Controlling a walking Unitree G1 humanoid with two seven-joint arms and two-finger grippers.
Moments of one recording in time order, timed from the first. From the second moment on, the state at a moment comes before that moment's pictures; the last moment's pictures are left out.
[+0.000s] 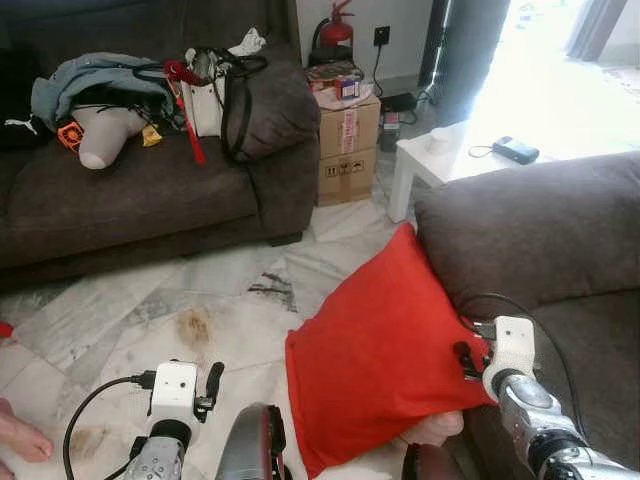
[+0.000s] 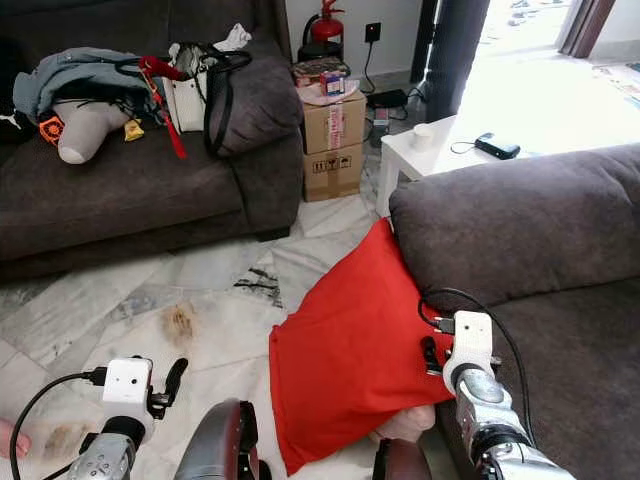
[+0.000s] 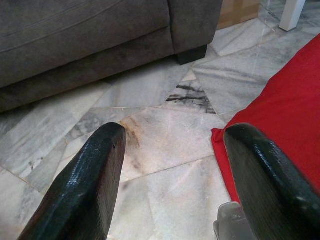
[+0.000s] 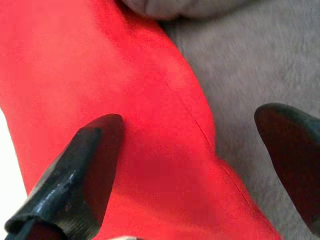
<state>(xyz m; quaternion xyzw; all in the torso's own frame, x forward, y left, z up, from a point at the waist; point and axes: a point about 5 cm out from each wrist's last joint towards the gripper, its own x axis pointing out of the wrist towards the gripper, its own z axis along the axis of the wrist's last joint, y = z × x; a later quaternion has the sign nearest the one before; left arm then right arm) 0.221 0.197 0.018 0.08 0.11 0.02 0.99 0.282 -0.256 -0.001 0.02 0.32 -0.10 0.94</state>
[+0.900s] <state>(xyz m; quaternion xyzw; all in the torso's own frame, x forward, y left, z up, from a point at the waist) 0.221 0.195 0.017 0.07 0.11 0.00 0.99 0.275 -0.240 -0.009 0.15 0.34 0.00 0.93</state>
